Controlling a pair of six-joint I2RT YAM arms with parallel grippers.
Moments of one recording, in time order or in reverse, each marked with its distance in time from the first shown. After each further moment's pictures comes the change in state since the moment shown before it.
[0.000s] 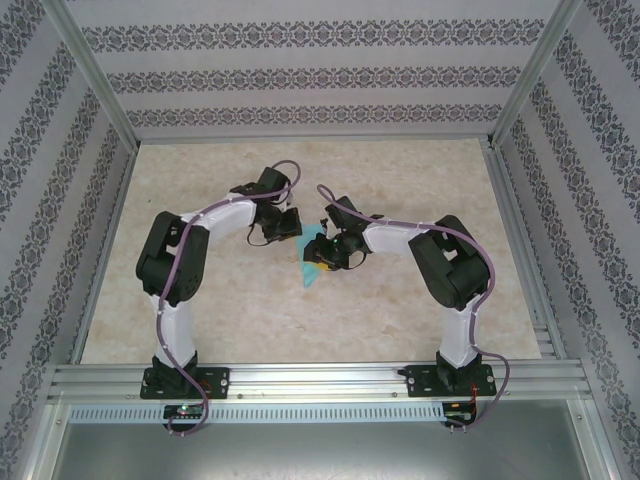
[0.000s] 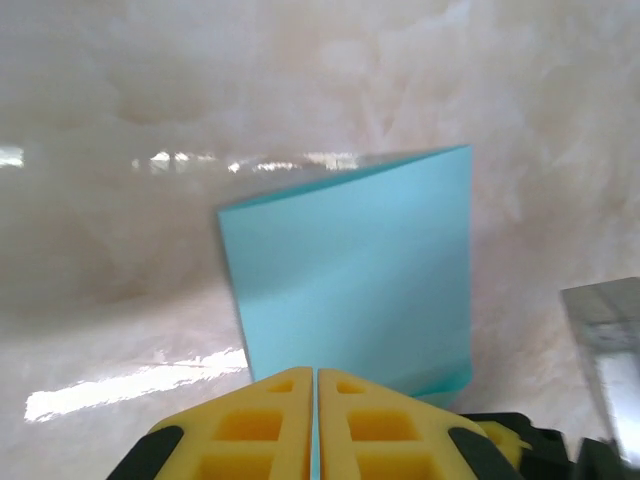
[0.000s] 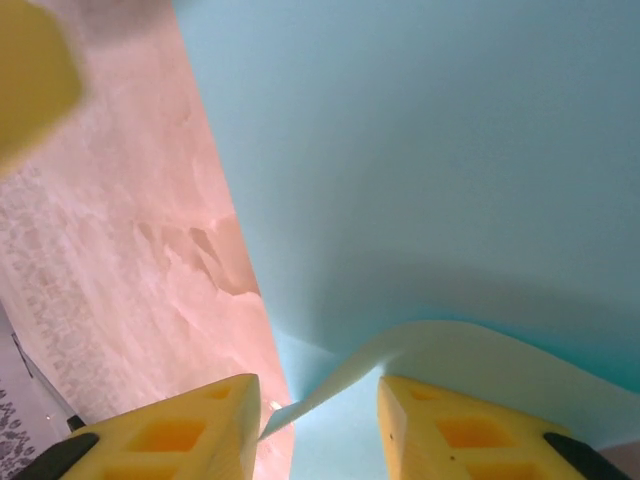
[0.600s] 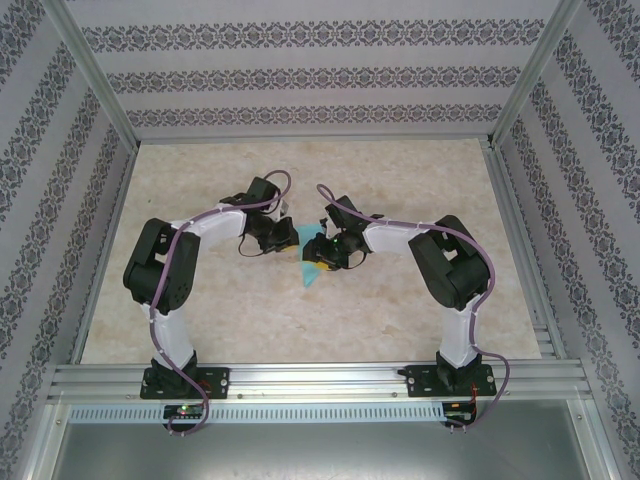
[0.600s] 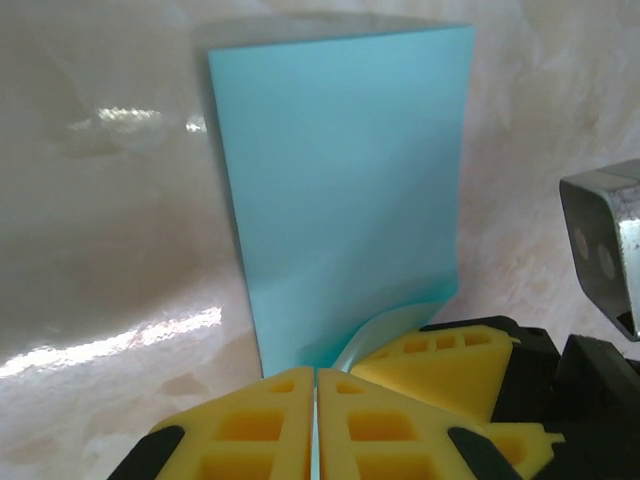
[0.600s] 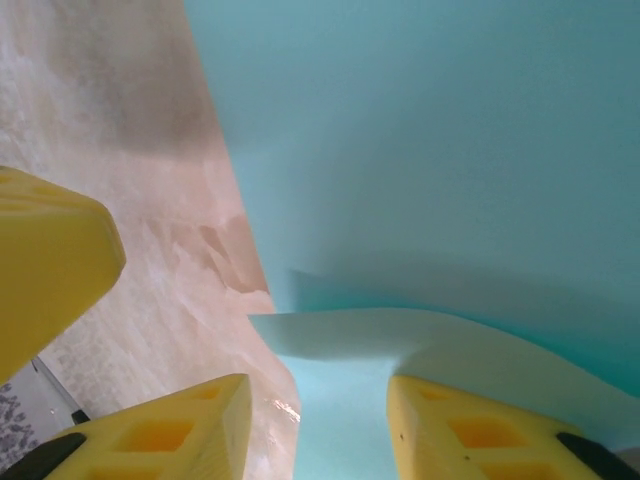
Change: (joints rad) left arm 0.013 -0.074 -0.168 0.085 0.159 -0.032; right arm 0.000 0.000 0.002 -0.001 -0.004 -0.009
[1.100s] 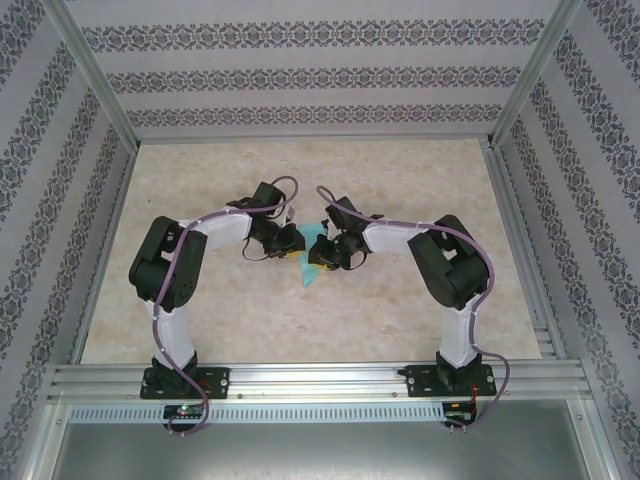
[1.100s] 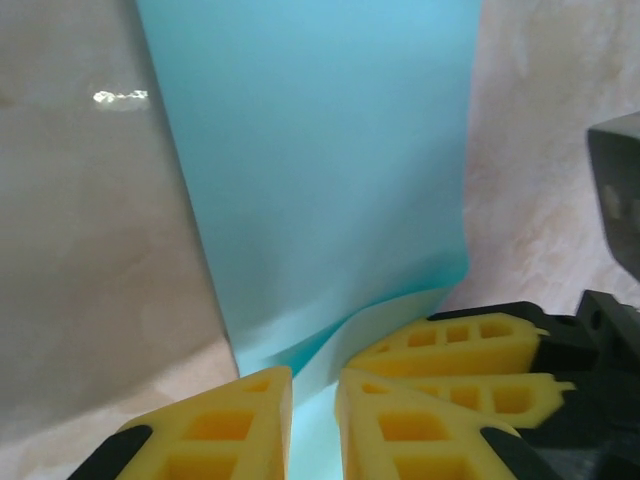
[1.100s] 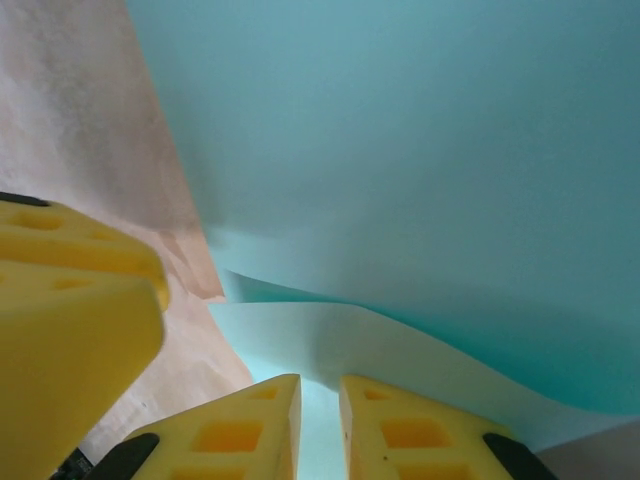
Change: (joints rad) left arm -0.028 0.042 -0.006 0.018 0.027 0.037; right arm -0.001 0.004 -0.001 -0.020 0.029 -0.013
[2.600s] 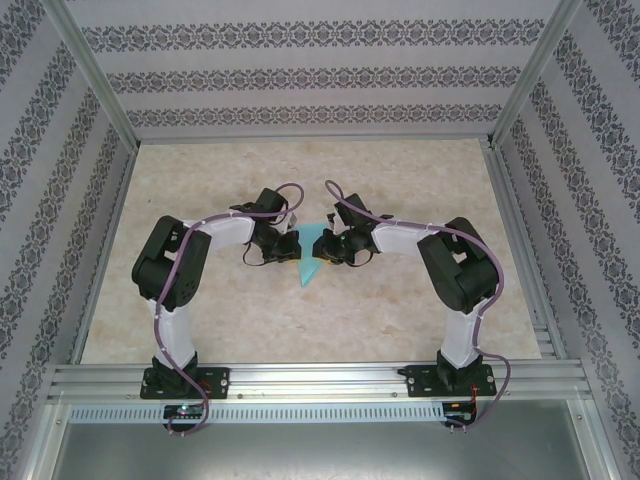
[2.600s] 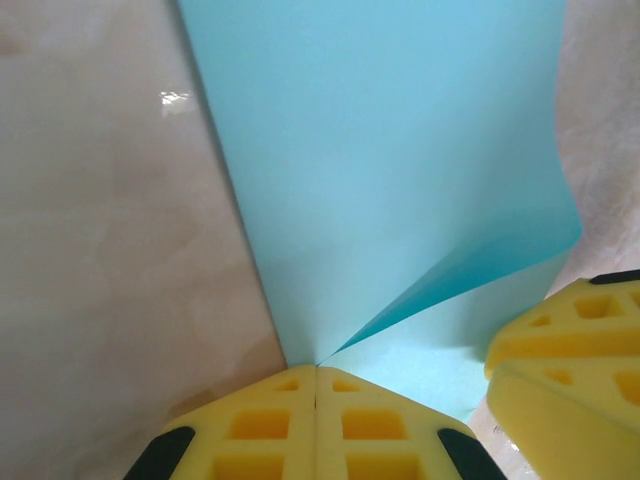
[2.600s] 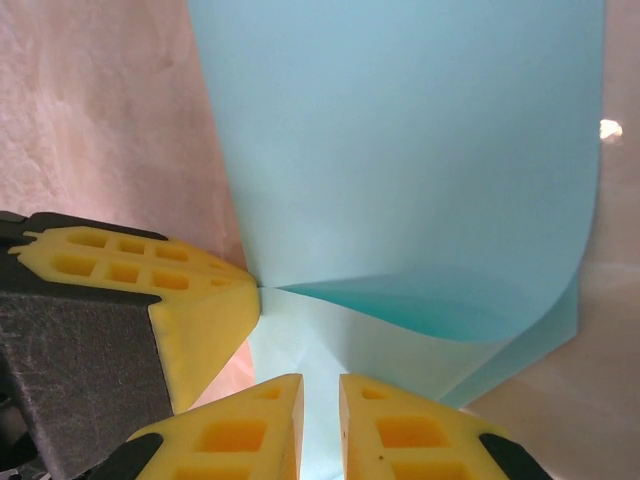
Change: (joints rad) left arm -0.017 0.002 -0.029 -0.015 -0.066 0.095; right arm -0.042 -0.058 -0.053 0.085 -0.016 -0.008
